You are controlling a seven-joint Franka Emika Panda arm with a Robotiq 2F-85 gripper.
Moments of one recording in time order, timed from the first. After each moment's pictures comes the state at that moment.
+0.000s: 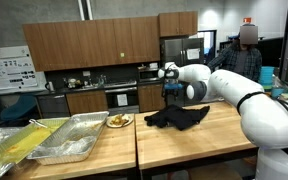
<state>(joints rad) -0.03 1.26 0.05 -0.37 -0.02 1.68 0.20</state>
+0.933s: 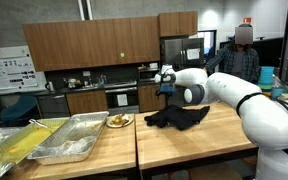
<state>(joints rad) 0.01 1.31 0.06 -0.37 -0.01 2.02 0.30</state>
